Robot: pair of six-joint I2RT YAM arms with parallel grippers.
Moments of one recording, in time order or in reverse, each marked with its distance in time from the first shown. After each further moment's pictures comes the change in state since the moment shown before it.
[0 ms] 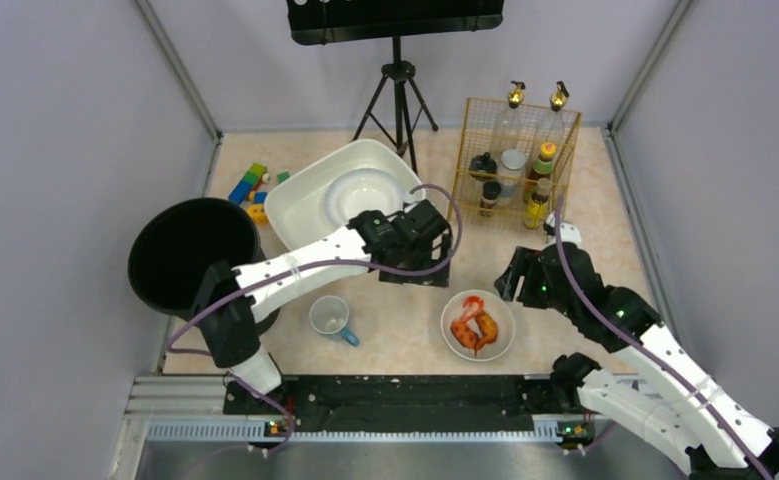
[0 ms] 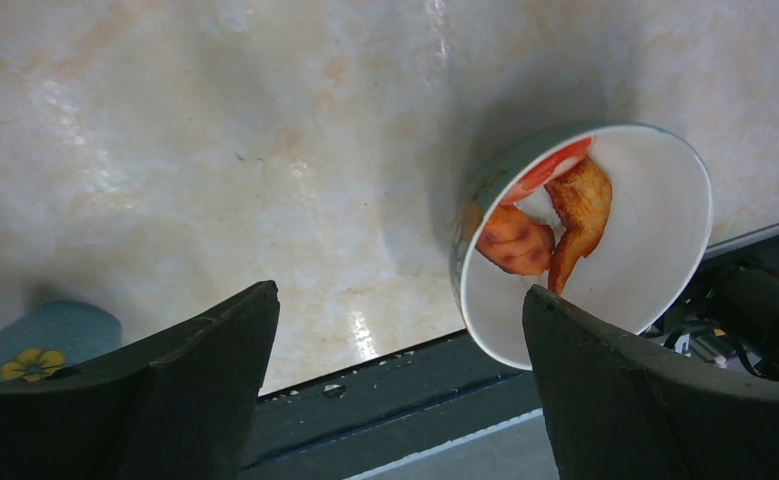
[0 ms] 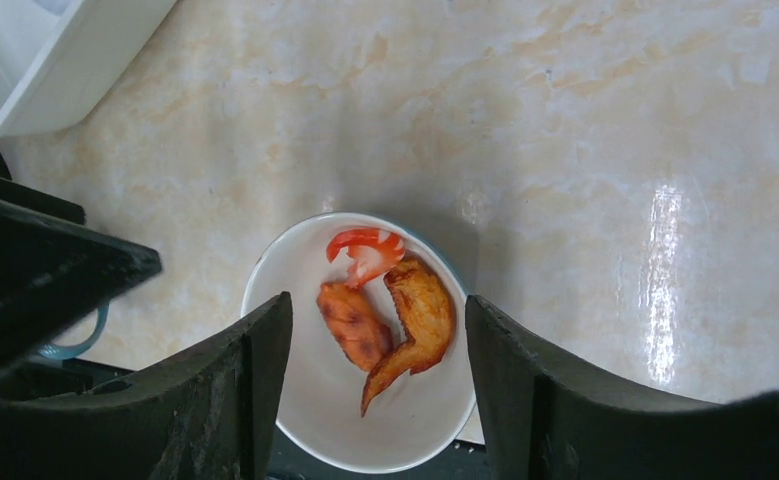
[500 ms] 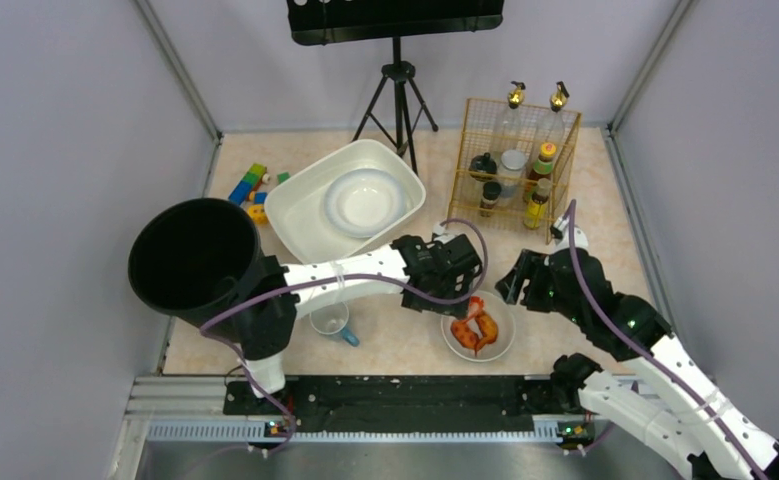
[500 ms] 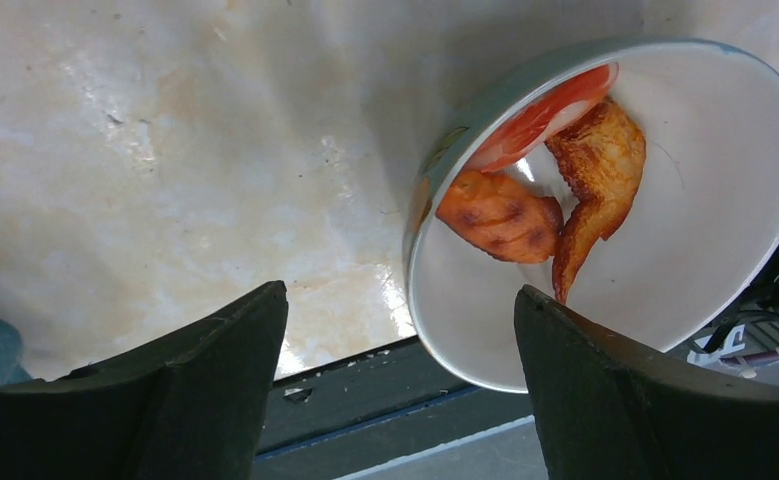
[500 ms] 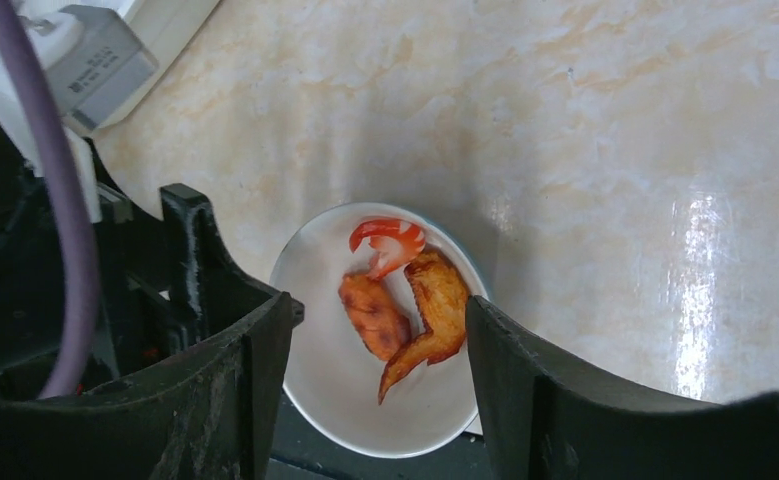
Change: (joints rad) left arm -0.154 0.170 0.018 0.026 0.003 -0.067; right arm 0.000 -0.057 0.000 -0.016 -0.026 0.022
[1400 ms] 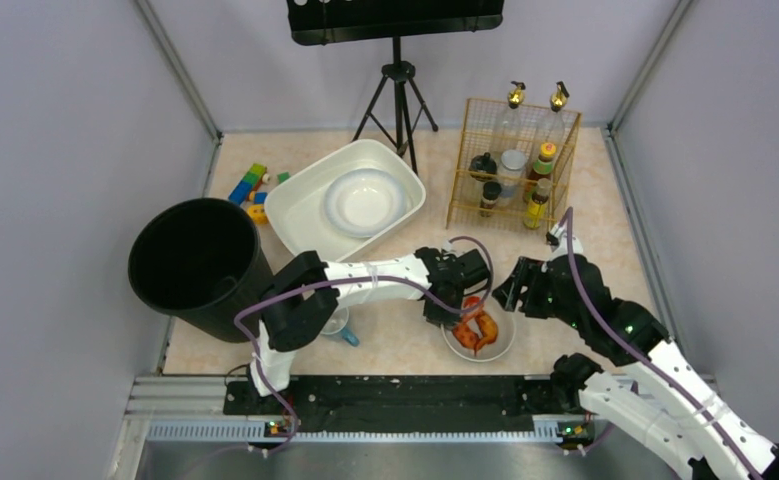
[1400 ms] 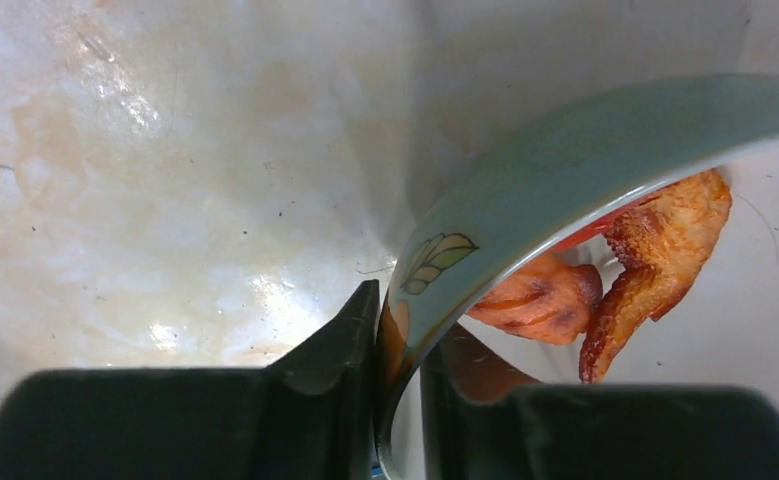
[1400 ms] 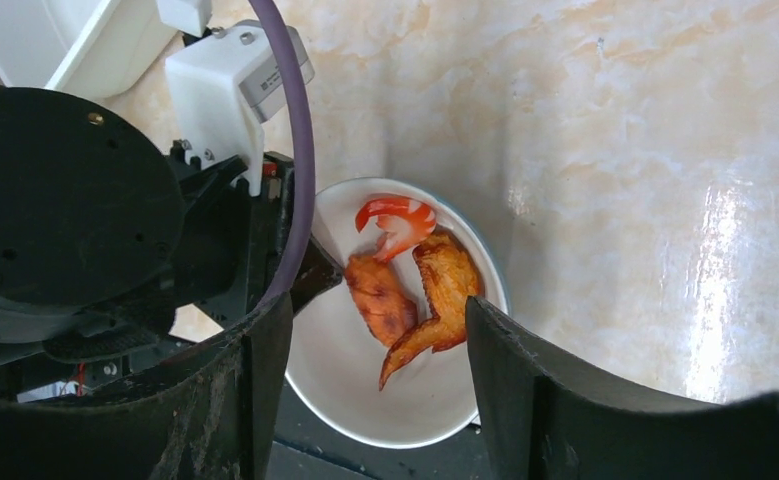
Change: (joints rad) left arm -0.022 0.172 -0.014 0.092 0.052 -0.023; right arm 0.000 -0.042 -0.053 0.019 -0.058 0.002
